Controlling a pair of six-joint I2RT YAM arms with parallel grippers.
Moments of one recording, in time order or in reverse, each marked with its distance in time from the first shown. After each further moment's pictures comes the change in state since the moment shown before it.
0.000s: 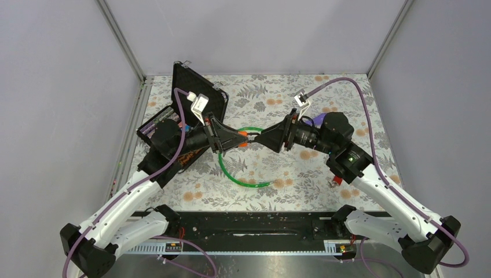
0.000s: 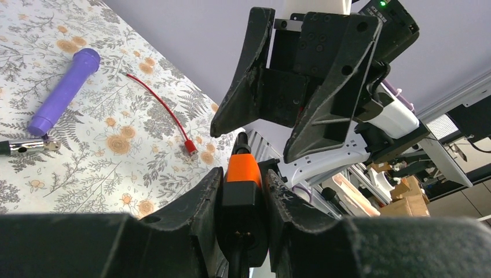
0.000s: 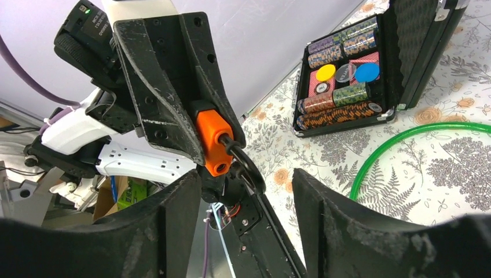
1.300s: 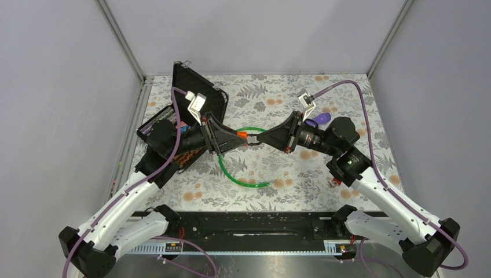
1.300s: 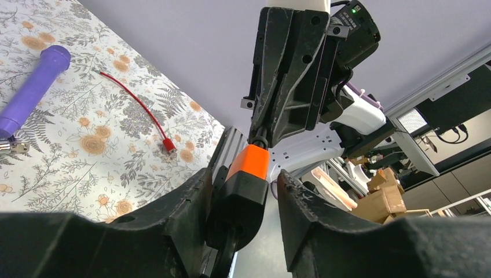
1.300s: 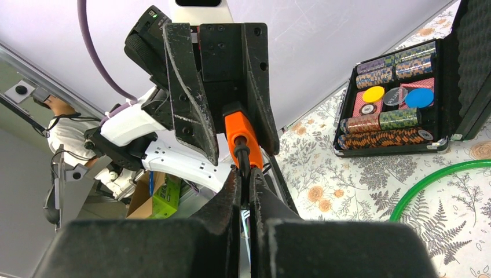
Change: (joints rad) left arm 0.013 -0.018 0.010 0.019 0.072 -0.067; right arm -0.014 -0.028 -0.079 0.234 -0.121 0.113
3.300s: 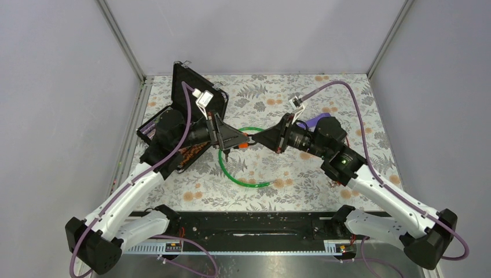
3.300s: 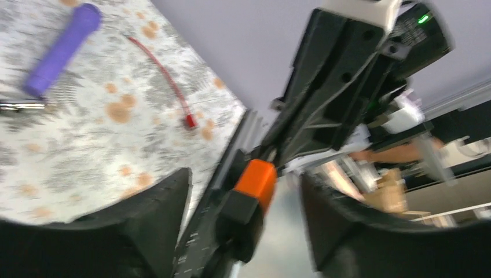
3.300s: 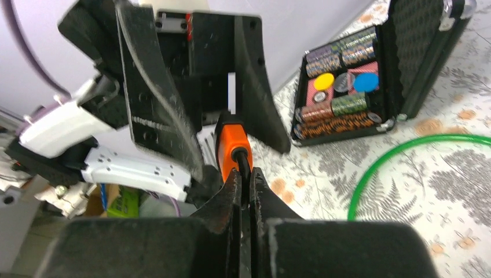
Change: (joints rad) left arm 0.042 0.098 0.040 -0.090 0.038 0.006; right arm 0.090 0.065 0.028 -0.093 0.216 -0.102
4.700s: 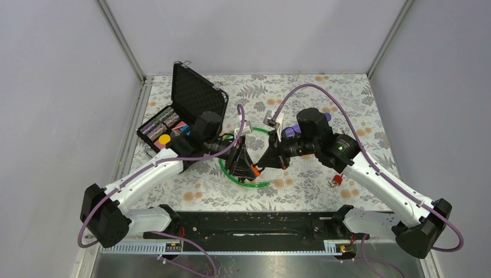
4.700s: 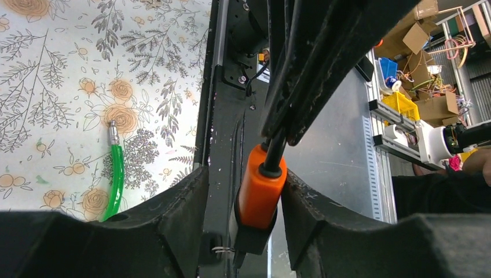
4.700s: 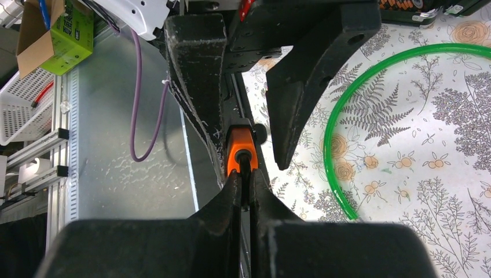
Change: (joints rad) left arm -0.147 0.227 0.072 -0.435 0.269 0.684; right arm -0.012 0.106 0.197 -0.650 -0.327 -0.566
